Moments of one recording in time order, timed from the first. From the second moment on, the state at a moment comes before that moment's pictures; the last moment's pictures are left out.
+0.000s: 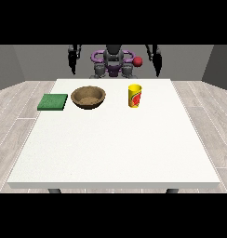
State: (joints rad) left arm 0.03 0.11 0.01 -1.56 -0.05 0.00 -0.04; right arm 0.01 -0.10 0.04 -1.58 0.00 0.01 0.01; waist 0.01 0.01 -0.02
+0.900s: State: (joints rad) left arm -0.05 0.01 -0.23 -1.87 0.03 0.25 0.36; right arm 0.03 -0.15 -0.11 -1.74 -0.17 0.04 0.16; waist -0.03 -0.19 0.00
